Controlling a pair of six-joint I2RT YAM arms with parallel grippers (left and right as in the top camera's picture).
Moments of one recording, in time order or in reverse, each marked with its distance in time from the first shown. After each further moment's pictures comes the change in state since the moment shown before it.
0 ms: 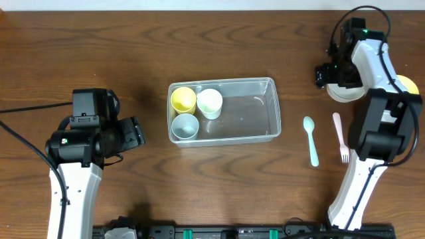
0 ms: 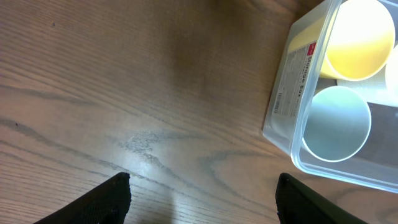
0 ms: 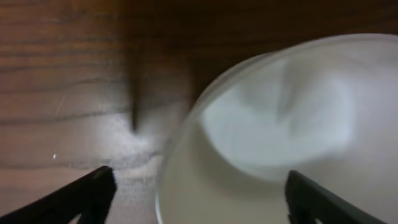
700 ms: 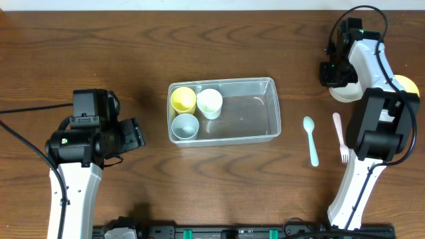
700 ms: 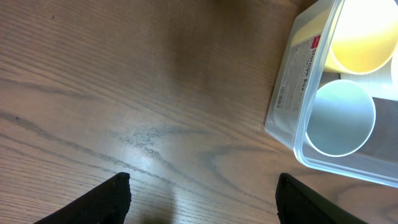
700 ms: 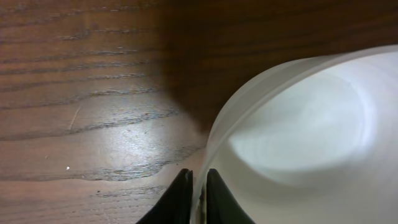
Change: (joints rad) left arm 0.000 0.000 0.000 -0.019 0.000 0.000; right arm 0.015 0.000 0.001 0.013 0.000 0.047
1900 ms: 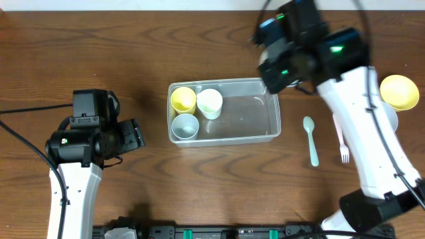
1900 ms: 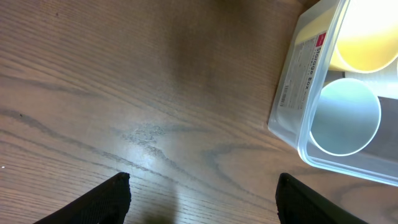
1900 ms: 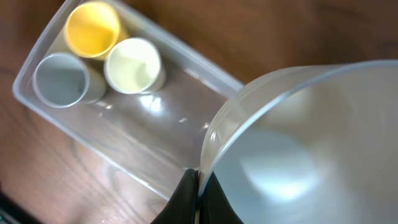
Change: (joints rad) left arm 0.002 0.000 0.000 -0.008 -0.008 0.000; right arm 0.552 -0.541 0.093 -0.266 -0.168 -0.117
